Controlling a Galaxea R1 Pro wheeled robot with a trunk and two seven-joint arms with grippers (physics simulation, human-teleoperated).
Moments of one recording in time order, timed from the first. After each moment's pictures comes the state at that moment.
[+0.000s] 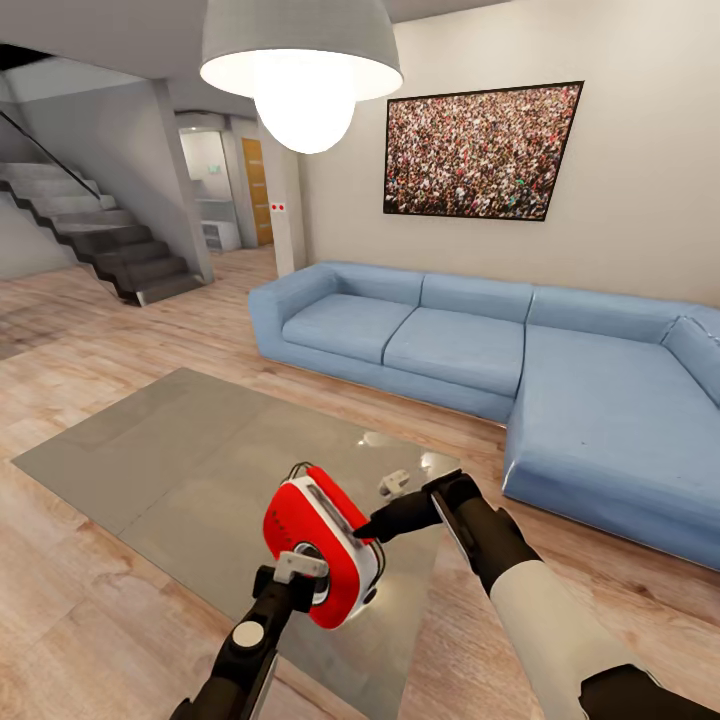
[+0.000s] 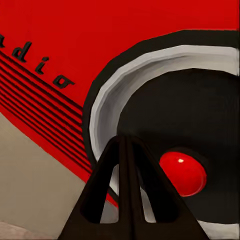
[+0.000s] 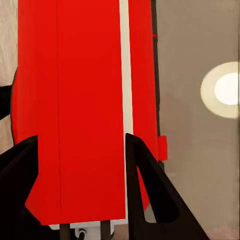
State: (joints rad) left arm -0.22 -0.17 -0.12 -1.15 -0.26 0.25 0.02; right arm -0.80 0.11 0.20 -0.78 0.27 0.76 0.84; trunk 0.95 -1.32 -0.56
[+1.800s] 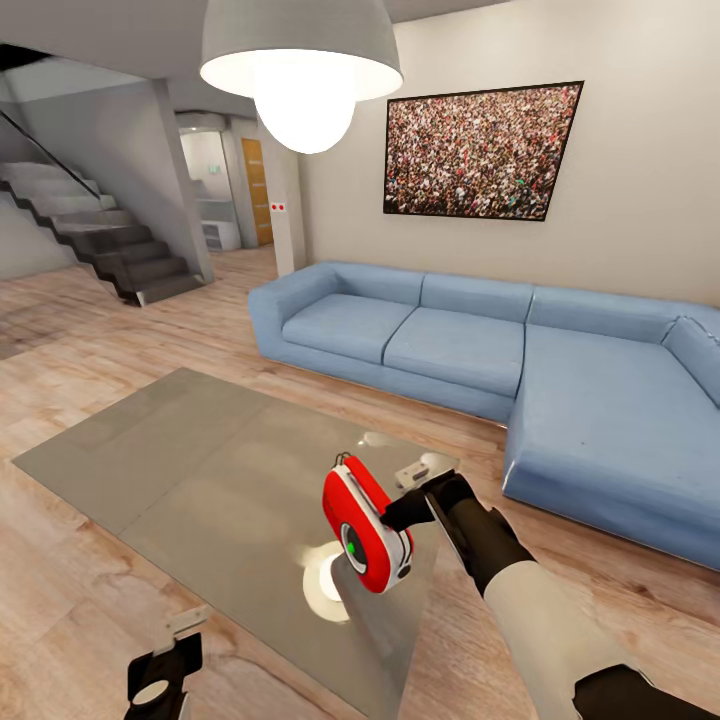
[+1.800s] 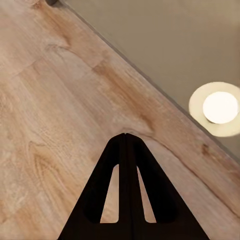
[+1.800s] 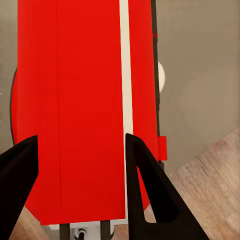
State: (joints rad) left arm -0.23 -0.15 0.46 -0.91 -0.24 0.13 0.19; right arm -0.80 0.13 0.20 -0.77 0.31 0.78 0.43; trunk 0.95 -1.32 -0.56
